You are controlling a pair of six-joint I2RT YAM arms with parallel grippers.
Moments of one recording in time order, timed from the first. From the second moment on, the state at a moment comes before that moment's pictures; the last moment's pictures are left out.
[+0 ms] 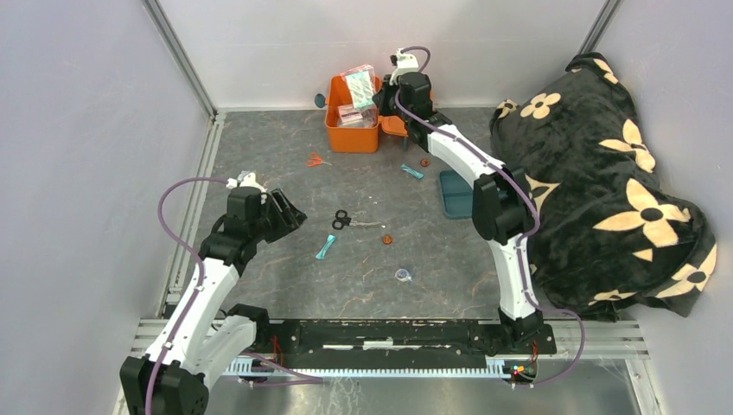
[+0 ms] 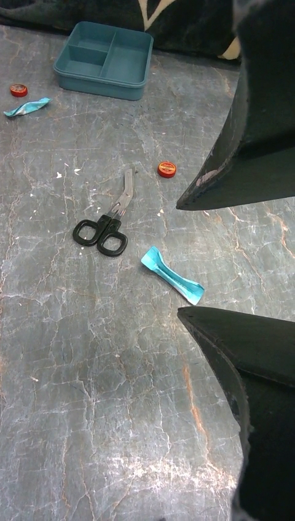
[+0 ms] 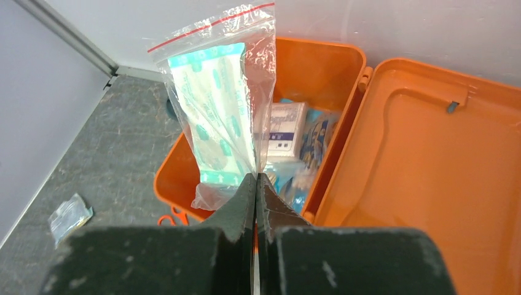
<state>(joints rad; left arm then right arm) -0.19 0.85 0.67 -0.50 0.09 -0.65 0.47 2.22 1.96 0.06 -0.02 0.30</state>
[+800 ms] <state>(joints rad) -0.19 0.83 0.67 -0.53 0.09 -0.65 0.47 1.80 1.55 0.09 -0.04 0.25</state>
